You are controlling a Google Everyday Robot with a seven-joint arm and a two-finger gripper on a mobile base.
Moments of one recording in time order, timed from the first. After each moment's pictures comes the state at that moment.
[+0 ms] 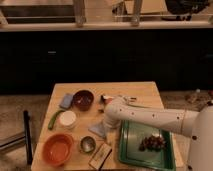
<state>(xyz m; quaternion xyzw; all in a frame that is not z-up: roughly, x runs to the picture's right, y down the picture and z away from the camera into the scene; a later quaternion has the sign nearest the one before) 0.009 0.248 0.840 -0.35 -0.13 -0.05 0.93</state>
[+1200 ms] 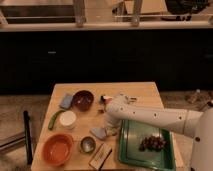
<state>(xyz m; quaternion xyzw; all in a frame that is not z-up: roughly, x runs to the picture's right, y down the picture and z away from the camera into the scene) 0.012 0.241 0.833 -0.34 -0.13 -0.06 0.93</state>
